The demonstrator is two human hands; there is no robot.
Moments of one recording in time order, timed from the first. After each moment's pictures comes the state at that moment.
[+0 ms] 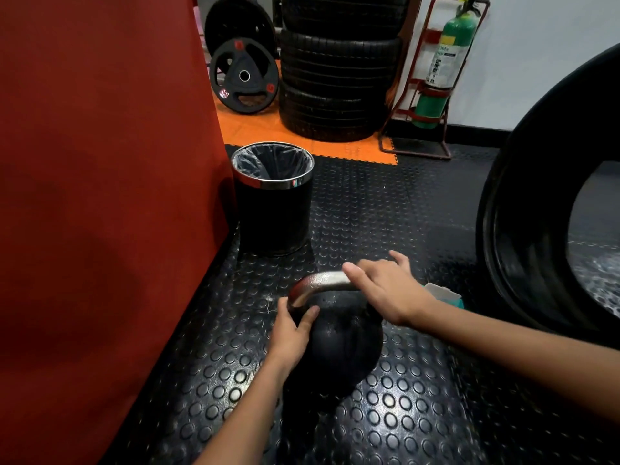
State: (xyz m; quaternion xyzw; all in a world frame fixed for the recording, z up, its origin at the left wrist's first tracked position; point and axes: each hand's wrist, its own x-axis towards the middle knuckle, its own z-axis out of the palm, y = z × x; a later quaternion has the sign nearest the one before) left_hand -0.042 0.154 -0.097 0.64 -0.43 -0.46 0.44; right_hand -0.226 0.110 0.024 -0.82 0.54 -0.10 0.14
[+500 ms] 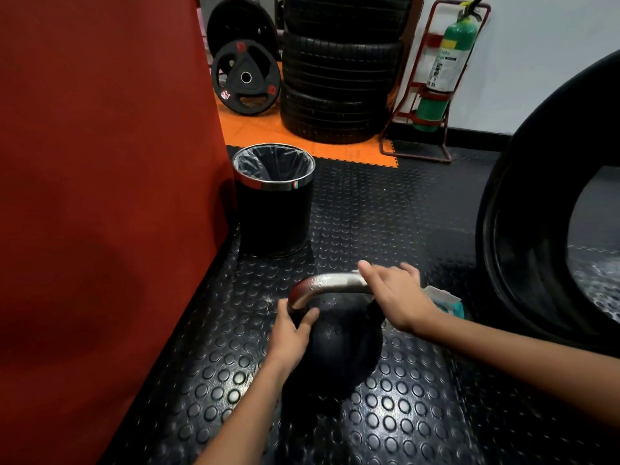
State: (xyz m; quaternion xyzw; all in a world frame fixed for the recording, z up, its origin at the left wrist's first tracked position) left_hand -0.041 0.155 -0.096 0.65 -0.42 -0.46 0.43; right_hand -0.233 0.113 0.013 -0.78 0.58 -0.15 0.15
